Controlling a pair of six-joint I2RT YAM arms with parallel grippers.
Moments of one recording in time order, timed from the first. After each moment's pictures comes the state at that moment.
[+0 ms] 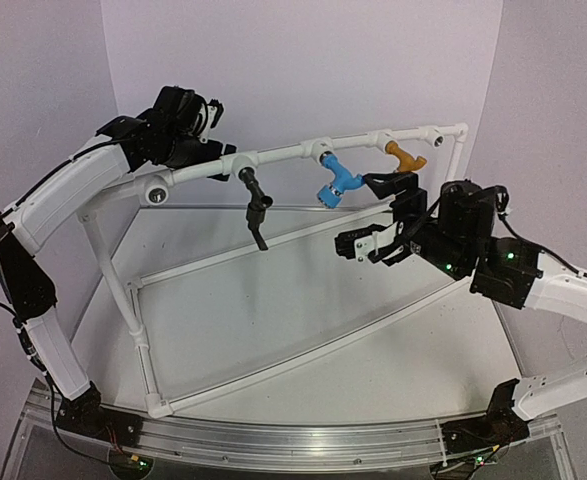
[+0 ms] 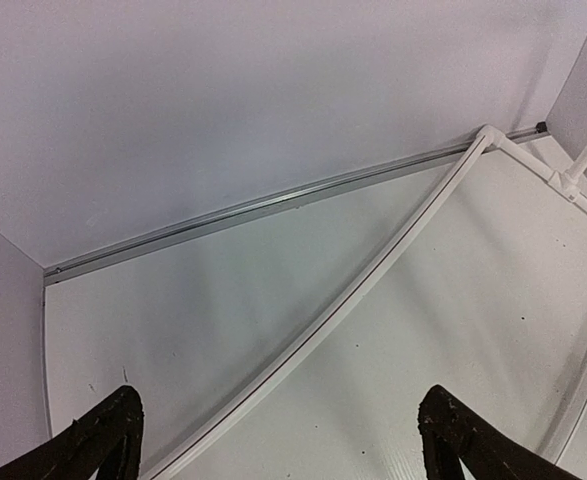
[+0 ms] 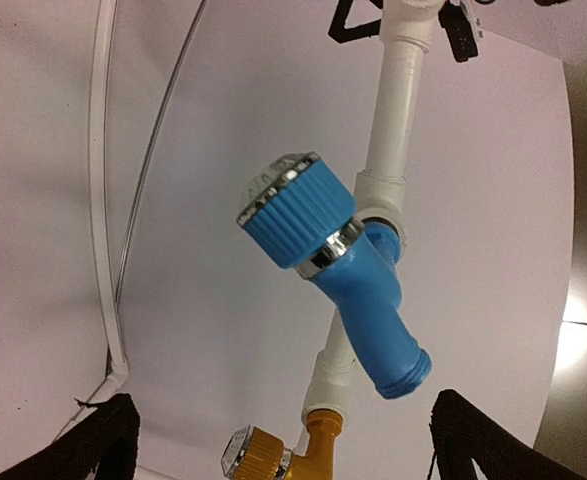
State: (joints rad) left arm -0.61 1.73 1.93 -0.77 -0.24 -0.10; right arm 0.96 1.16 1.04 -0.03 0.42 -1.66
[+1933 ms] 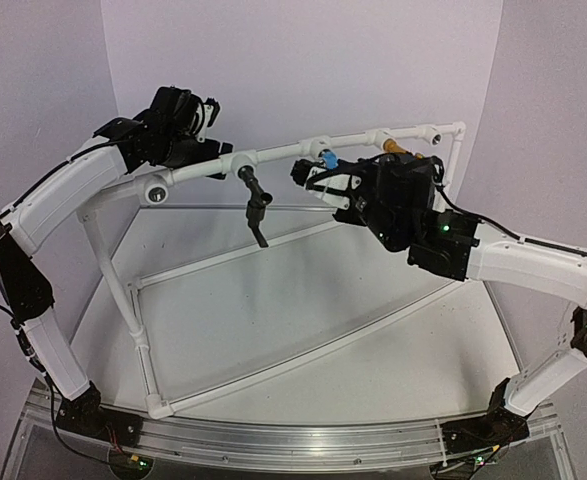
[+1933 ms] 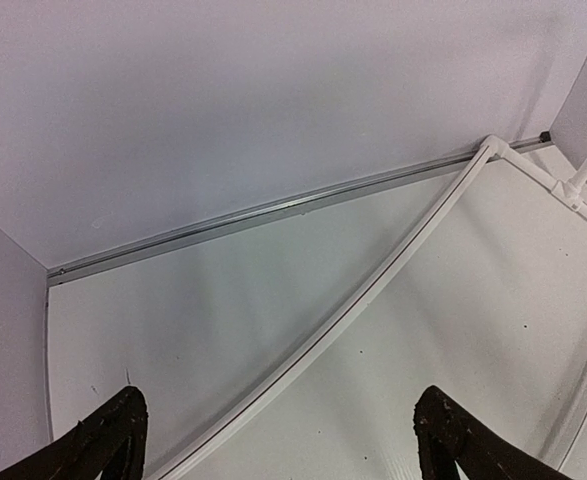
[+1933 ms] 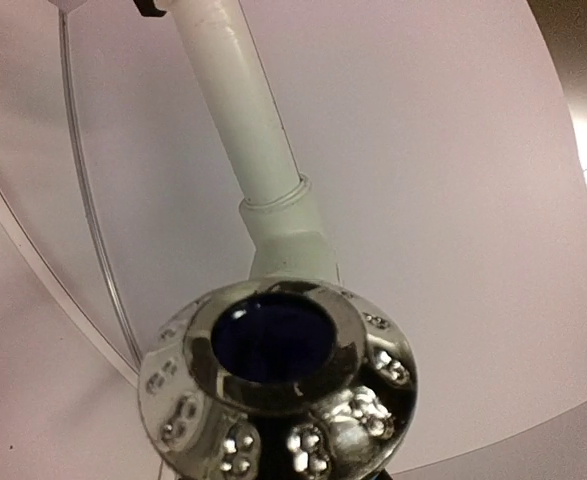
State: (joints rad) left arm -0.60 1.71 1.91 -0.75 -0.25 -0.10; right arm 0.98 1.49 1.29 0.18 0.65 -1.21
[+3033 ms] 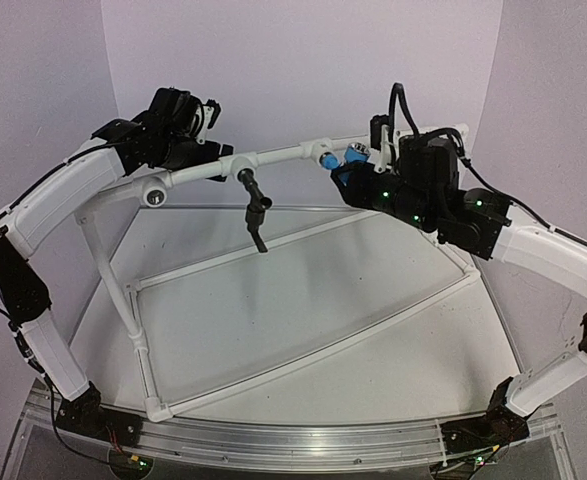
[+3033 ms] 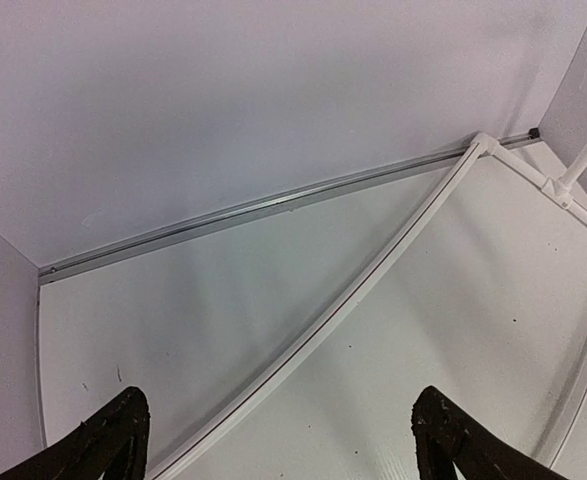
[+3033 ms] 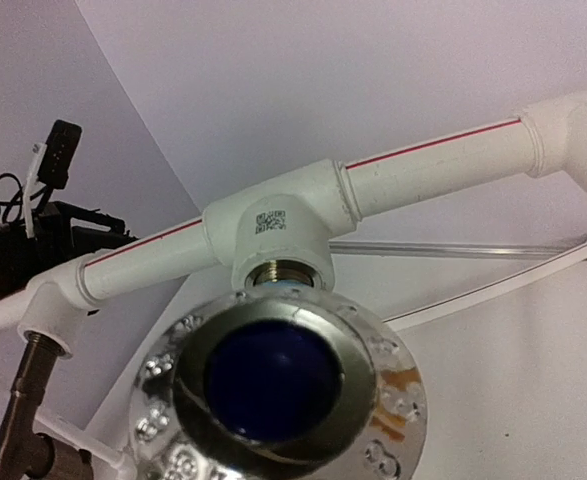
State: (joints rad) left arm -0.61 1.70 1.88 -0.74 -0.23 -0.11; right arm 0.92 1.43 1.40 -0.18 0.35 0.45
